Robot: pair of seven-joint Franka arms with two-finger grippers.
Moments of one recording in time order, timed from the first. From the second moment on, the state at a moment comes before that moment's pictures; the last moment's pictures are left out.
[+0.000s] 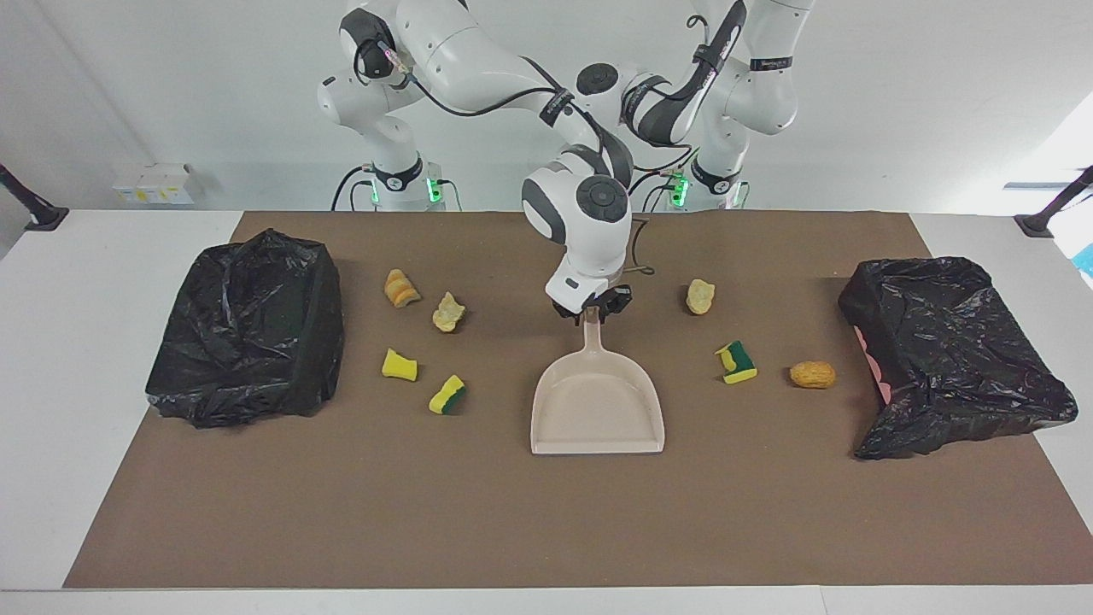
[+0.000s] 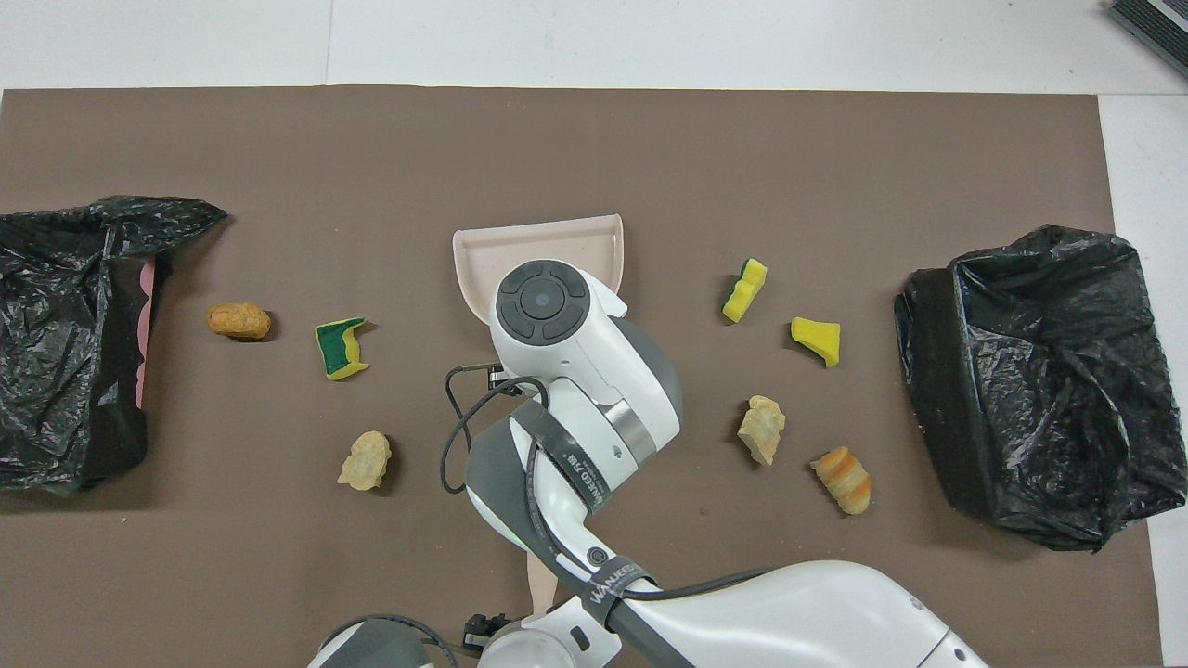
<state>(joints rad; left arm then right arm) -0.94 -0.24 -0.11 -2.57 -0.07 2.26 -0.73 0.59 0.53 0.11 -1.51 0.04 1.98 0.61</state>
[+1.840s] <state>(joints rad) -0.35 -0.24 -0.07 -2.34 -0.01 1.98 -0.53 0.37 0.34 0.10 -1.57 -0.04 1.73 -0.66</state>
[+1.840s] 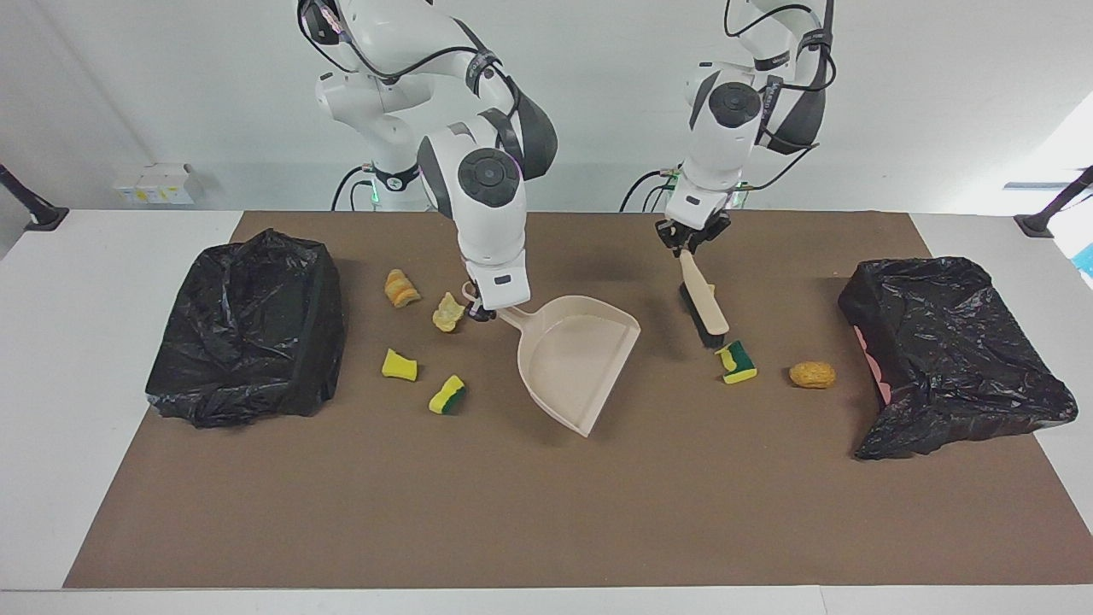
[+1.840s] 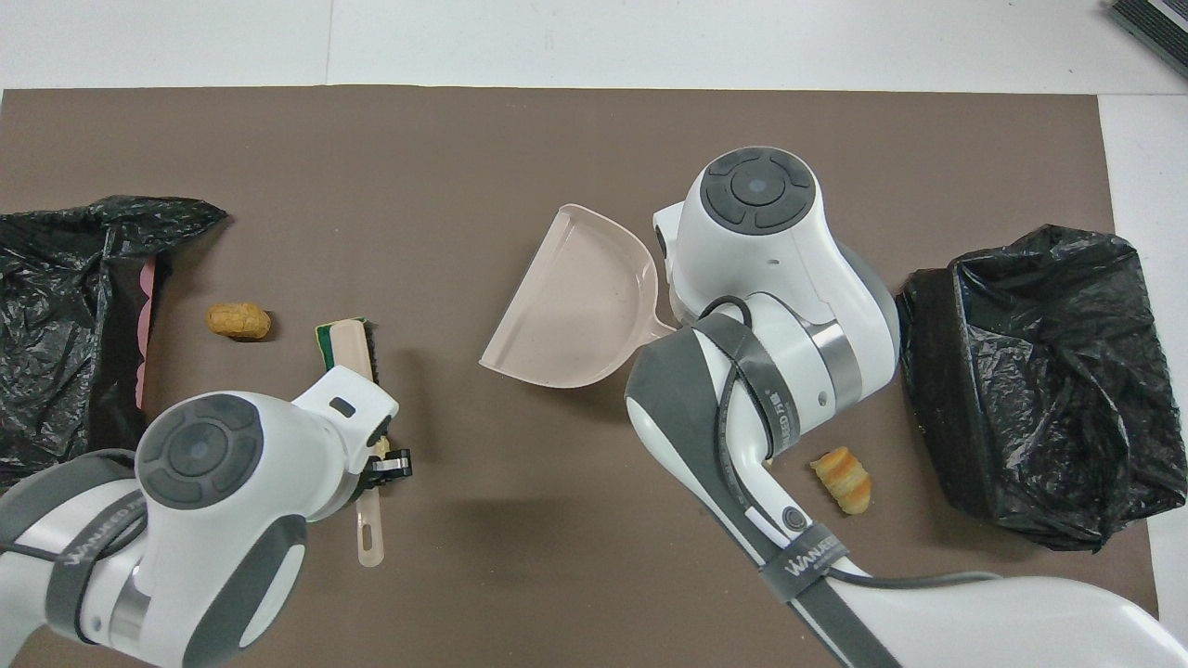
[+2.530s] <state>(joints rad) 0.03 -0.18 -0.07 -2.30 0.17 2.02 -0.24 0.47 0.29 0.10 -1.71 -0.20 1.81 -0.87</state>
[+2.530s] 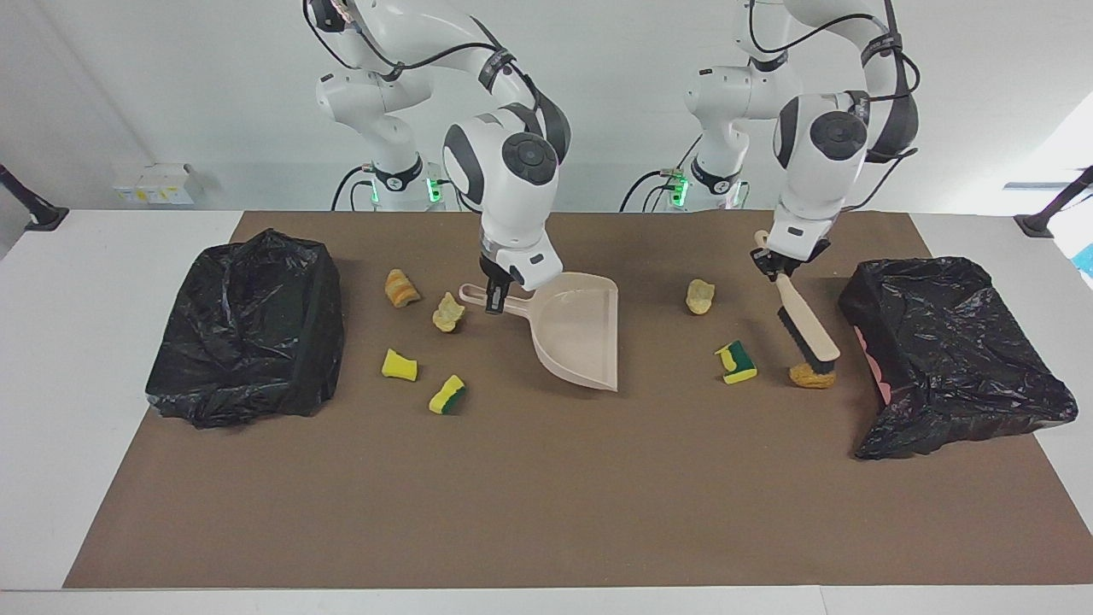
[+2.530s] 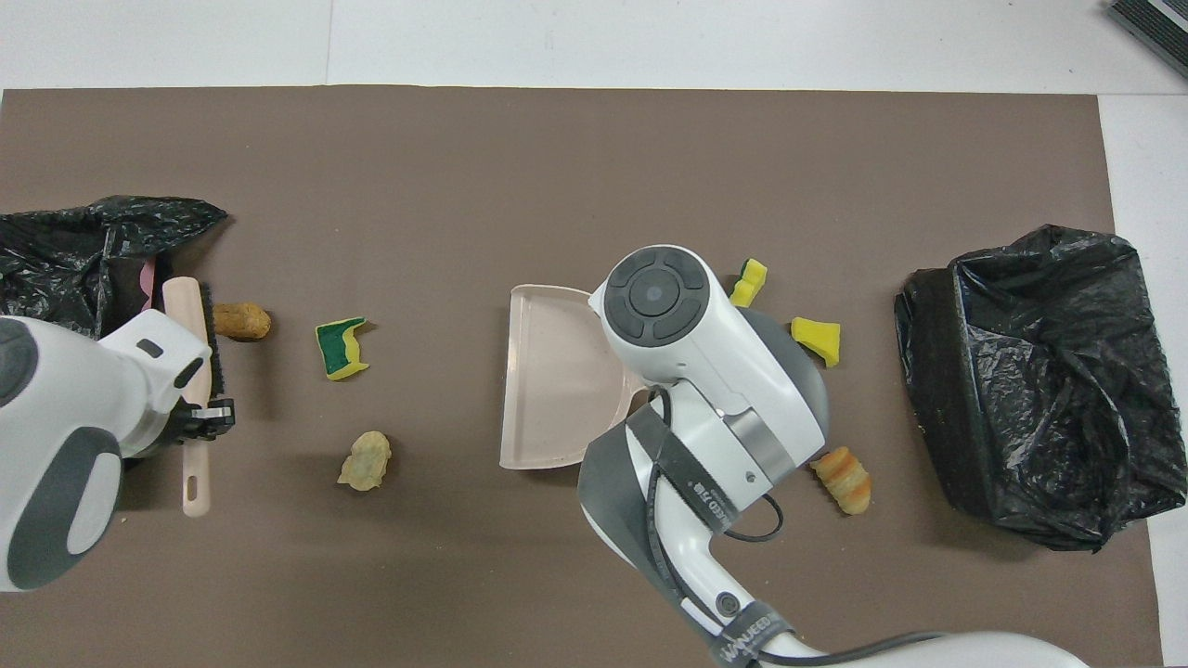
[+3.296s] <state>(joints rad) 0.04 -0.05 -0.11 -2.30 0.17 2.18 0.02 0.52 0.35 0.10 -1.72 -0.30 1.85 -0.87</state>
